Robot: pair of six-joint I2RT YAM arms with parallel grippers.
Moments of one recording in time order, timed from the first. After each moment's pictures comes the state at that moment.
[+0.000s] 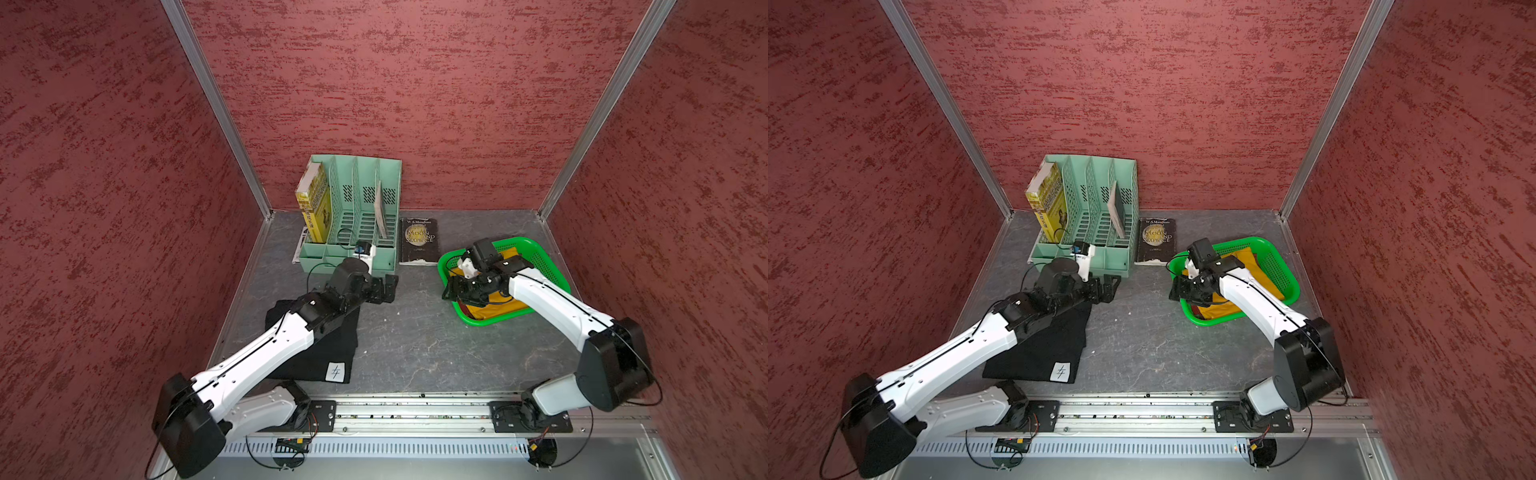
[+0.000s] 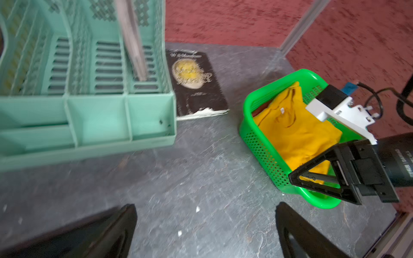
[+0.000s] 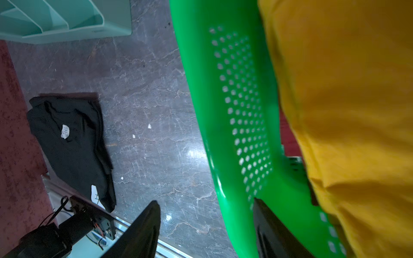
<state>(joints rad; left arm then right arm) -0.64 1.06 0.83 -0.36 -0.11 -0.50 0.44 1.52 1.13 -0.80 -0.34 0.52</state>
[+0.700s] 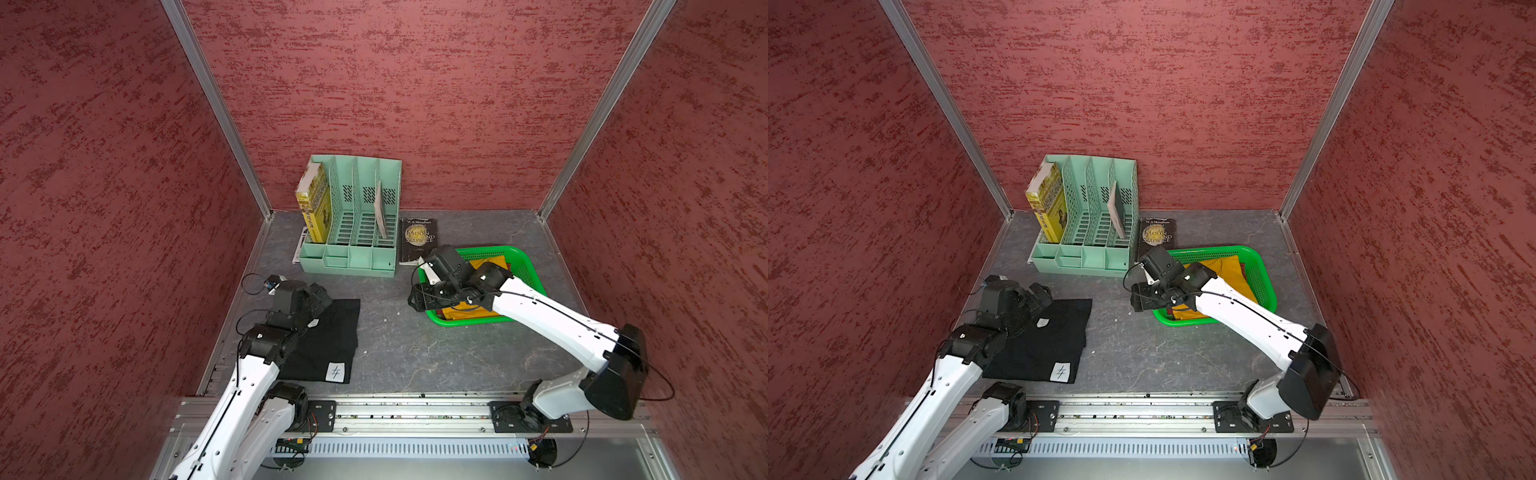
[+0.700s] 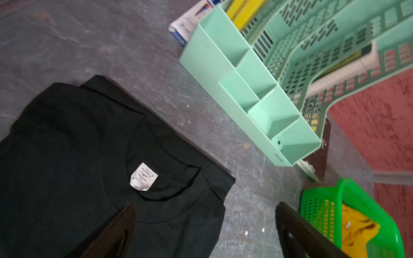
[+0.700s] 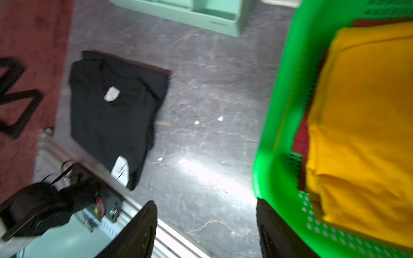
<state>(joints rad) -0.15 0.73 0.66 -0.70 -0.16 -0.91 0.87 1.46 1.32 -0.80 -0.14 0.59</state>
